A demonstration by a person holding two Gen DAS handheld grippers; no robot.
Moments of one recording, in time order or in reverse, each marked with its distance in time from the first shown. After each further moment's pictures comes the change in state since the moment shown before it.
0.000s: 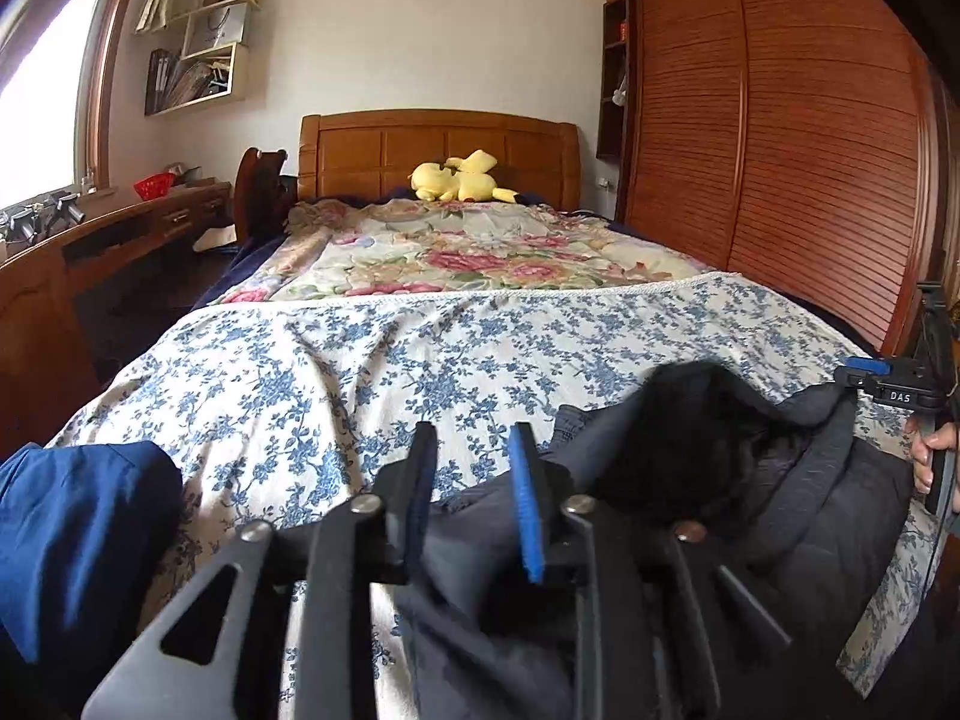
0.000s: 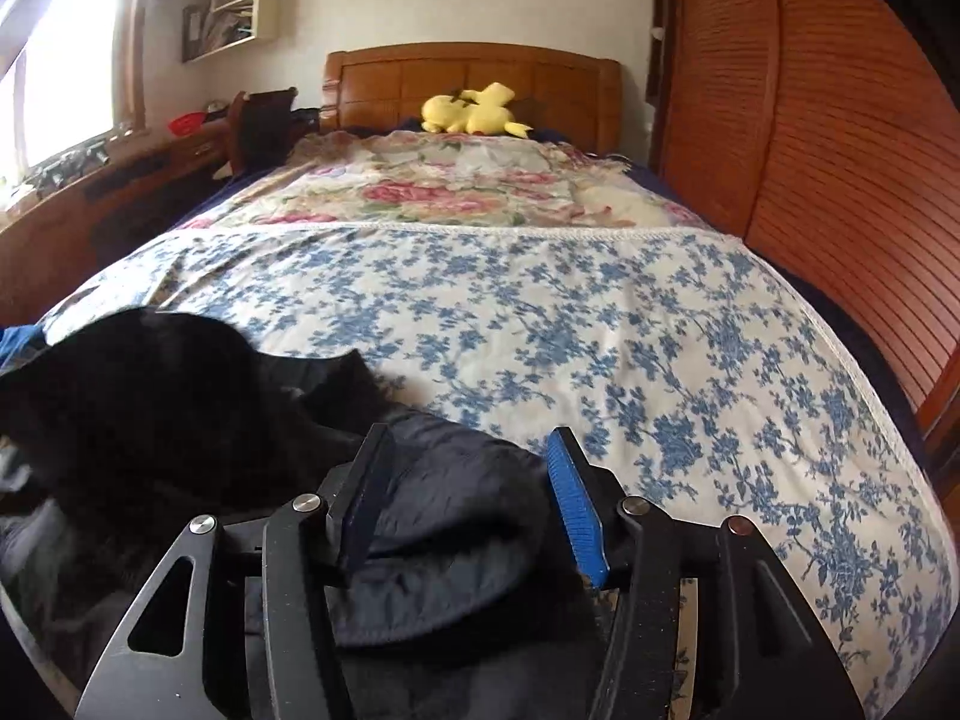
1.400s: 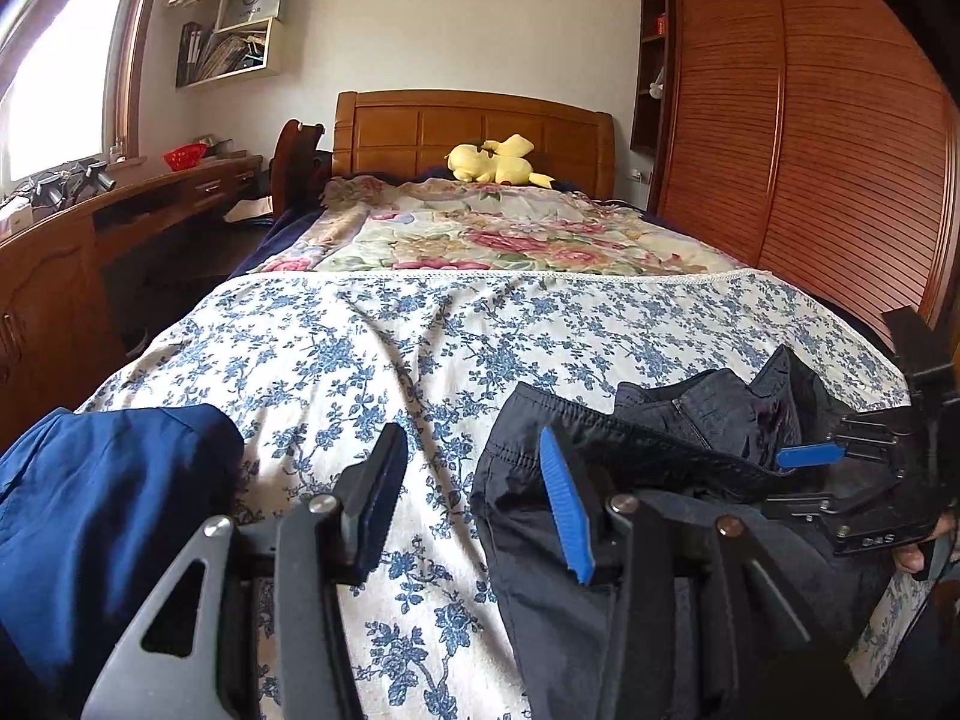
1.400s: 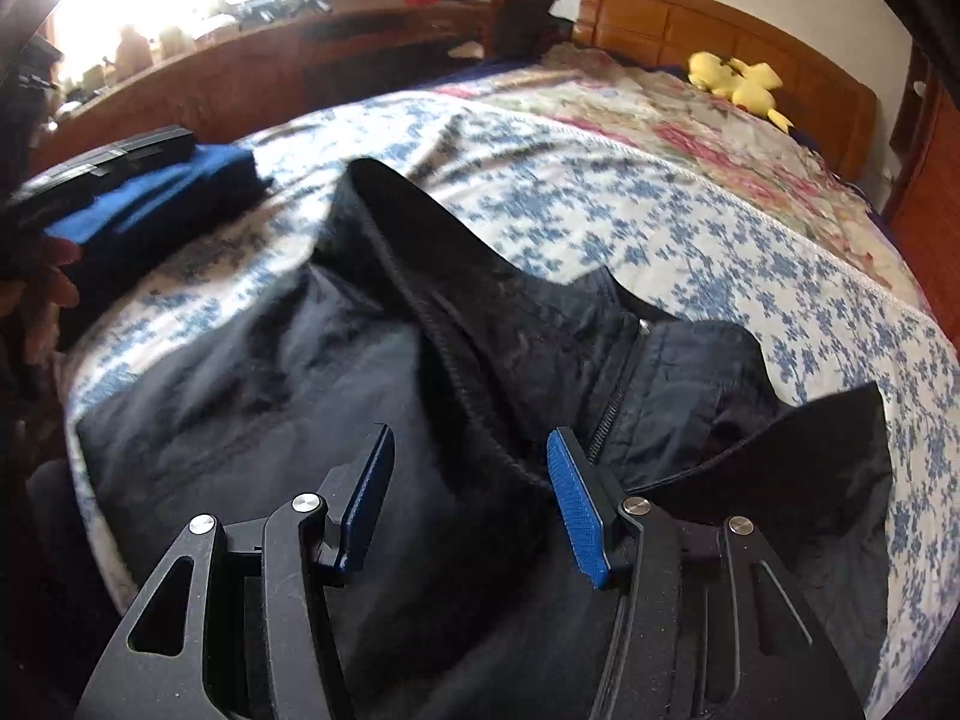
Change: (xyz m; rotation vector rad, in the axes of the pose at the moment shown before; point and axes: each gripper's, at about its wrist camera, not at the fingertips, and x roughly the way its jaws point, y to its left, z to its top) left arm -0.009 0.055 -0.016 -0.051 0.048 0.062; right arm 0.041 0.222 -0.014 -0.347 0.222 0.352
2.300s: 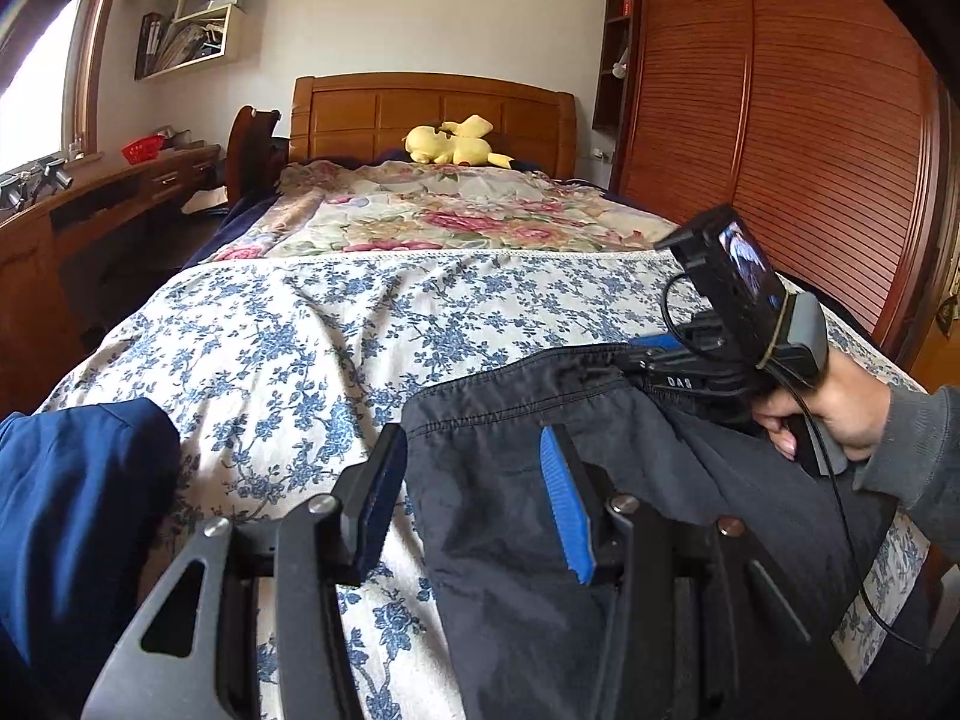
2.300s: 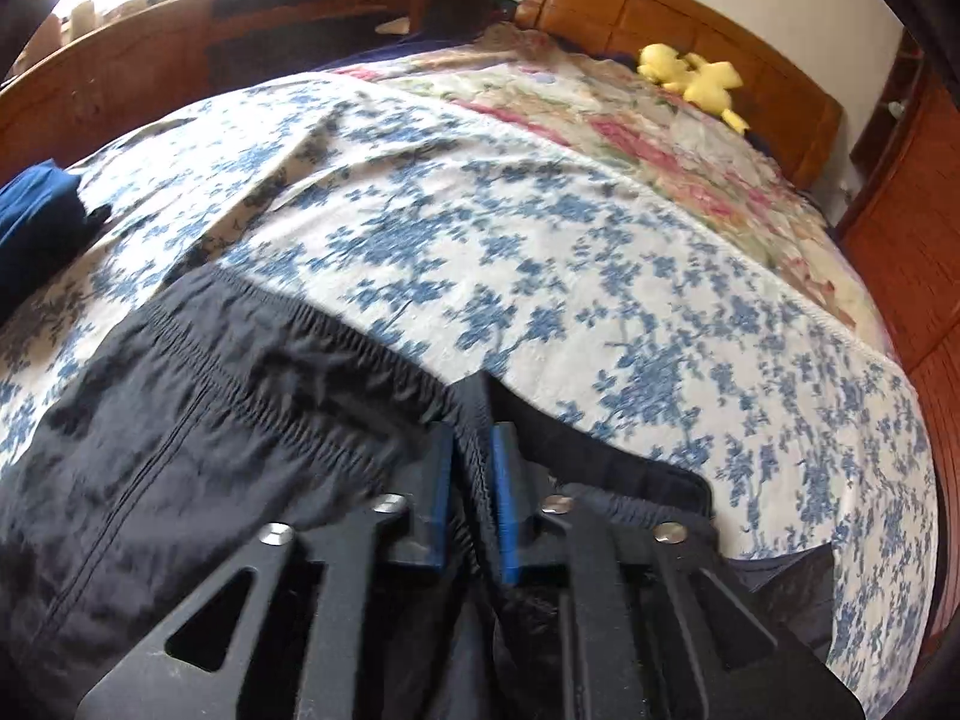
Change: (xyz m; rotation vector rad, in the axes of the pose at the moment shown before) left arm 0.022 -0.024 -0.002 0.033 0.047 -0.093; right arm 0.093 -0.069 0.089 0.000 0.028 -0.201
